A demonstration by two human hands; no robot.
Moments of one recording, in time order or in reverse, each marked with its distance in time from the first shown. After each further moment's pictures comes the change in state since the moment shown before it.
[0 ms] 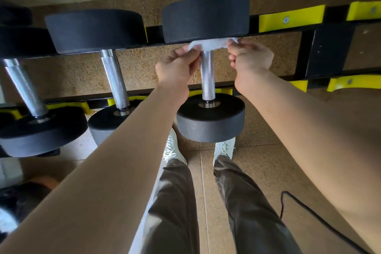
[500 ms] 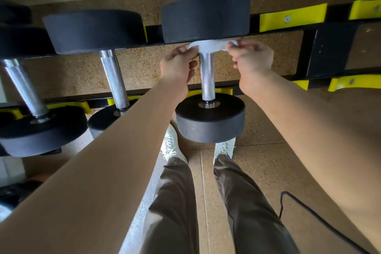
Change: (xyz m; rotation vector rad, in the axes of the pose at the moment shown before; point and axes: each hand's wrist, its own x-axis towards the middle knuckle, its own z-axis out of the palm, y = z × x) left_hand 0.013 -0.001 0.003 0.274 0.049 -0.059; right_hand -0.001 0.000 -0.006 -0.020 0.004 -0.075
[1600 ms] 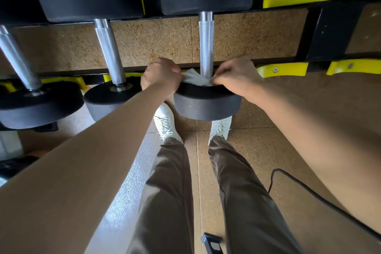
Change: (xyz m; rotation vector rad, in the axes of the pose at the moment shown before) left_hand 0.003 -0.045 -0.052 1.233 0.153 0.210; right_hand -0.012 0.053 -0.030 -0.904 -0.528 -0.171
